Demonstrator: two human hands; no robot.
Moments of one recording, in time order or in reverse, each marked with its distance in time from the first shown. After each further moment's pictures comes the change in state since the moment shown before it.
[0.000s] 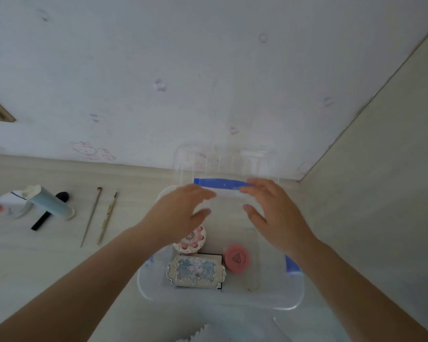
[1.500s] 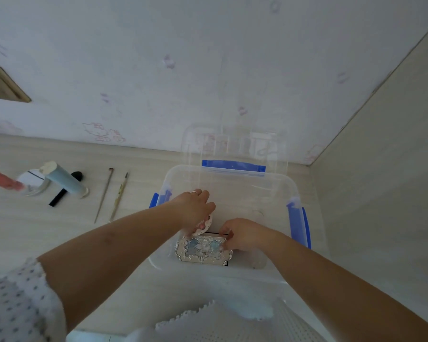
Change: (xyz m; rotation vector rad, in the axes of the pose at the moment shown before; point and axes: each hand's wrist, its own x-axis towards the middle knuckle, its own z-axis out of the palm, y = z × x) left_hand 0.009 -0.030 0.066 0.683 -0.670 0.108; right_hand -0.012 -0.003 0.099 0.173 -0.910 0.281
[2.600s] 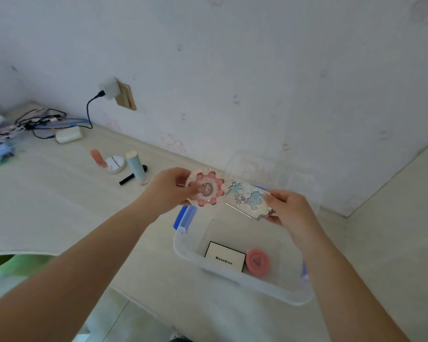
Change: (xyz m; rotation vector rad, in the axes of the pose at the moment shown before) left_hand -0.152 0.010 -0.041 -1.550 0.816 -0.723; right_hand -0.070 -0.035 -0.068 0.804 0.546 -0.241
